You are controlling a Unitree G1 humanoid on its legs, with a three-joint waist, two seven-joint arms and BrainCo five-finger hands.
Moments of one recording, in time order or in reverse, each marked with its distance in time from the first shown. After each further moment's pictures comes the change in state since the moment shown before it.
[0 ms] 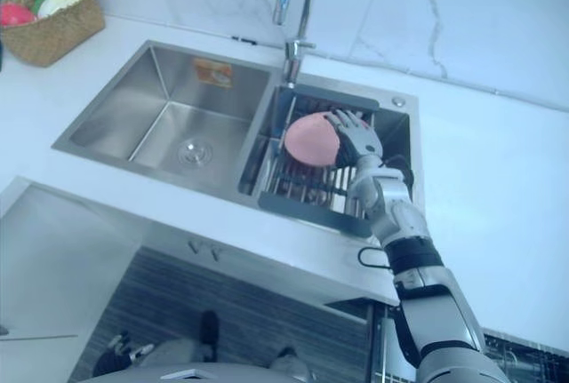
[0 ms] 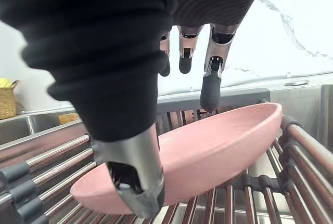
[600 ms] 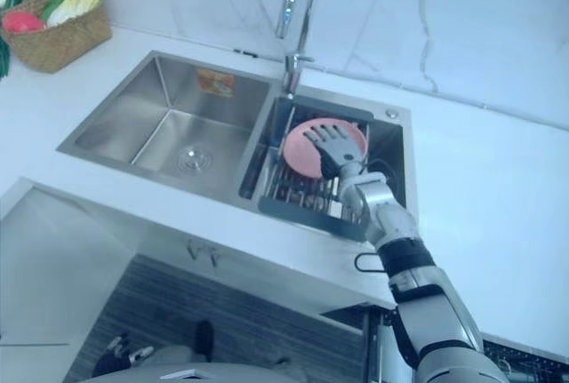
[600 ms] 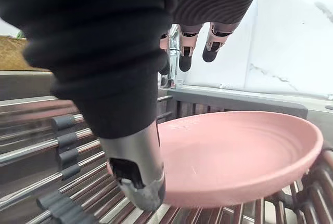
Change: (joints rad) left arm 0.002 0.003 0.000 0.008 0.007 0.001 0.000; right arm 0.000 0.007 0.091 0.006 -0.195 -0.064 0.021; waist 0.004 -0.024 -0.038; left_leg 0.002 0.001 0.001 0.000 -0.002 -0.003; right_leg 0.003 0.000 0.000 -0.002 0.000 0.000
